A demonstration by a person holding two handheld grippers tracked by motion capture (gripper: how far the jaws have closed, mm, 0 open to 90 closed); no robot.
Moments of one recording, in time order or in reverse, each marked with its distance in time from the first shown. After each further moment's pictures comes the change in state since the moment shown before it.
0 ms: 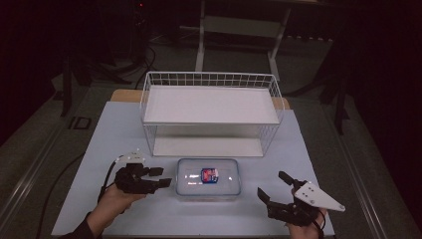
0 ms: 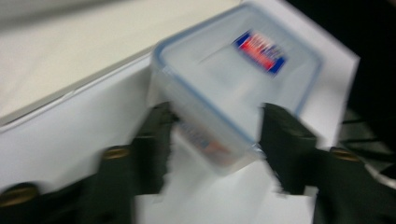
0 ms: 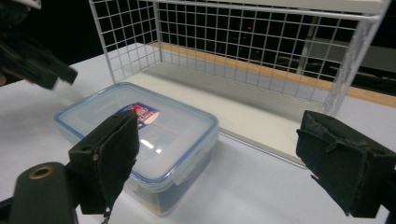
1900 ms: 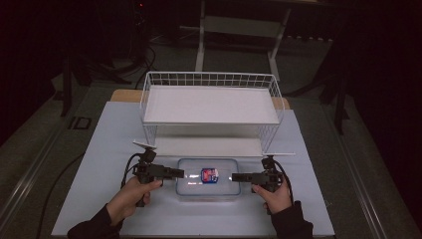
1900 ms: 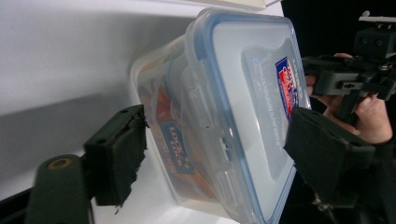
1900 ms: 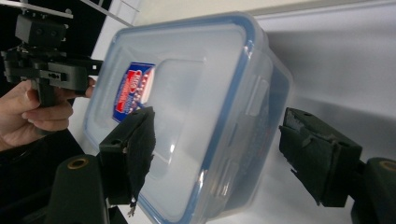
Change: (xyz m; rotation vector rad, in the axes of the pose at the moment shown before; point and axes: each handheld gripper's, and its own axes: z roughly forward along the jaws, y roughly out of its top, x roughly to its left) left arm 0.041 0.004 0.060 0.154 -0.148 -0.602; right arm -0.043 -0.016 0.124 0.550 0.312 0.679
